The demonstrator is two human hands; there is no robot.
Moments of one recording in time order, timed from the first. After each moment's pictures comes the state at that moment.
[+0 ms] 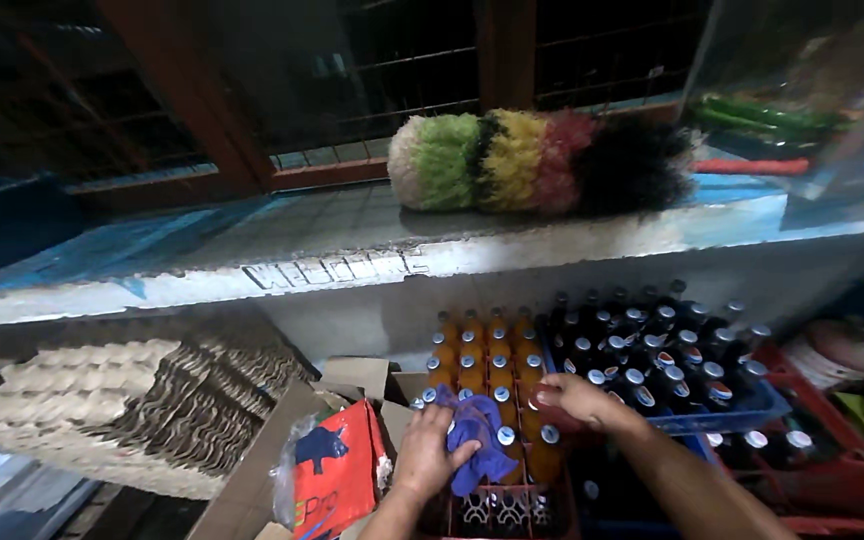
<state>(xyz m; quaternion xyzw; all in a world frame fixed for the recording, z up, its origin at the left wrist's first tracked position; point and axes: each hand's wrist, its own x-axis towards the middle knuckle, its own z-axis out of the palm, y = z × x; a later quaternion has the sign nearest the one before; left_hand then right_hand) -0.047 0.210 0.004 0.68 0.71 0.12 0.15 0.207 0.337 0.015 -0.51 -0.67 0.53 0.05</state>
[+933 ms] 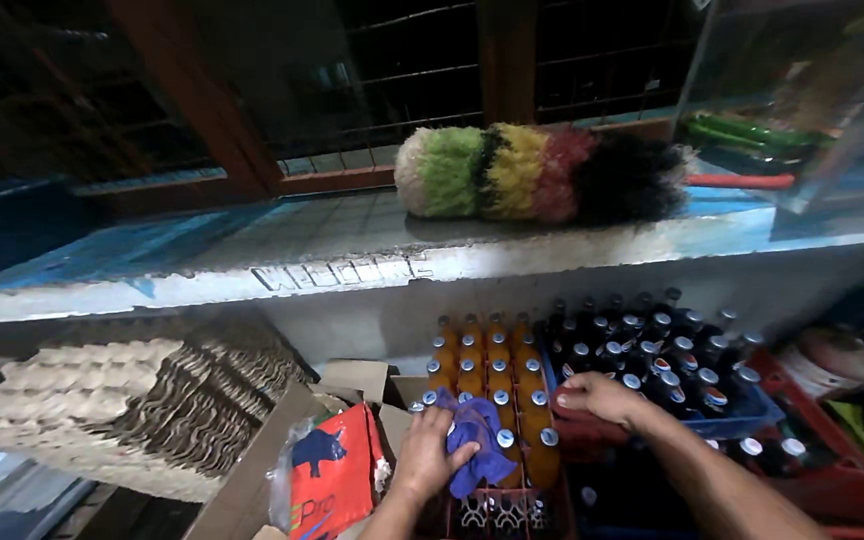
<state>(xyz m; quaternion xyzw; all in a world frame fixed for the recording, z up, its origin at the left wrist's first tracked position) -0.049 0.209 0.003 0.67 0.71 0.12 0.16 0.243 0.337 0.035 -0.51 -0.70 0.49 0.03</state>
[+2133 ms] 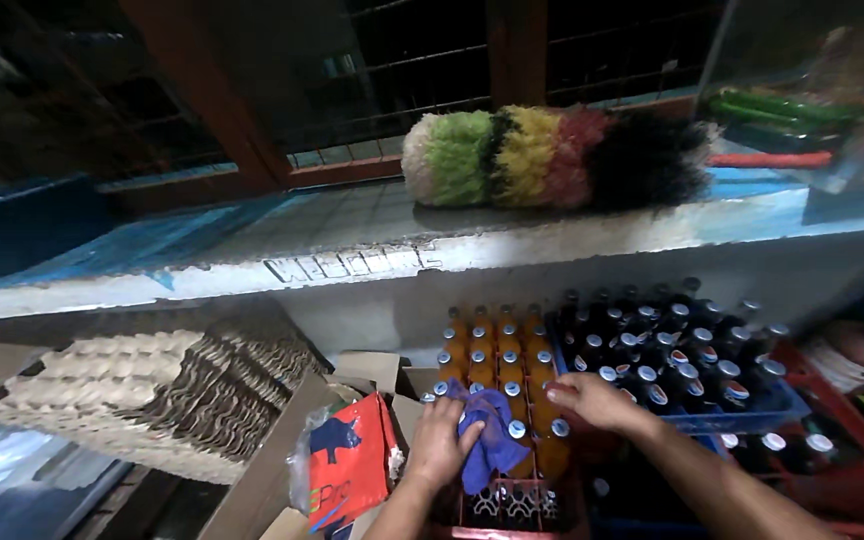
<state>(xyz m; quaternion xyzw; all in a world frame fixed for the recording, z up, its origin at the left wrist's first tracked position) -0.048 0.210 0.005 0.67 0.71 0.12 0.17 0.211 0.314 0.050 -0.50 -0.75 0.43 0.01</state>
